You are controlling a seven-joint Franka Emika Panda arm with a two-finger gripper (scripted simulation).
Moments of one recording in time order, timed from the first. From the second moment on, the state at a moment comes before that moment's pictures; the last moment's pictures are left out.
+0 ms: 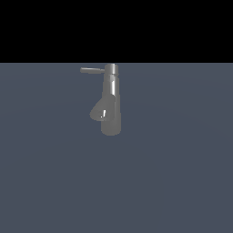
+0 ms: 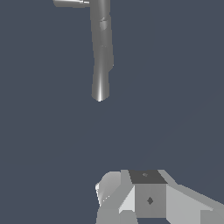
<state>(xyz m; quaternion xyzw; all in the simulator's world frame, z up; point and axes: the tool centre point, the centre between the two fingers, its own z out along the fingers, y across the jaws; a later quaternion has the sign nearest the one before) -0.252 -0.018 0.492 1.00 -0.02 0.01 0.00</state>
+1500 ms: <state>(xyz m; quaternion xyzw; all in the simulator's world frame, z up) -0.216 0.000 0.491 1.00 -0.06 0.00 -0.04</state>
